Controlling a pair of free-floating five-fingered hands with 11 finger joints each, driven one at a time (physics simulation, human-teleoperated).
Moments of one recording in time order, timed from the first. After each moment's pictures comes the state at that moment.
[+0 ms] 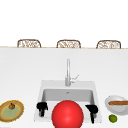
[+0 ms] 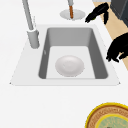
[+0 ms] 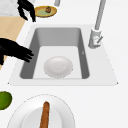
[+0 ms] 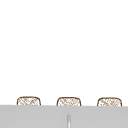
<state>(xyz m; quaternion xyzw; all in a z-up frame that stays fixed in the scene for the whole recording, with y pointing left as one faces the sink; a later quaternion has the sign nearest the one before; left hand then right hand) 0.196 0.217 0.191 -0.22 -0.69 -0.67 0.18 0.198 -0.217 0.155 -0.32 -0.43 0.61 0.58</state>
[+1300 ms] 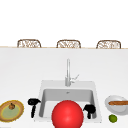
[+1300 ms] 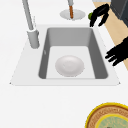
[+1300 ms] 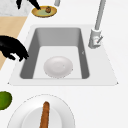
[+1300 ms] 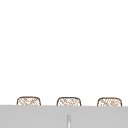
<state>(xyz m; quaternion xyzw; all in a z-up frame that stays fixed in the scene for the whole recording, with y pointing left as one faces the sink) 0.196 0.282 0.241 -0.24 -0.68 -0.66 0.20 0.199 -0.198 0.155 -0.32 -0.44 0.60 0.58</state>
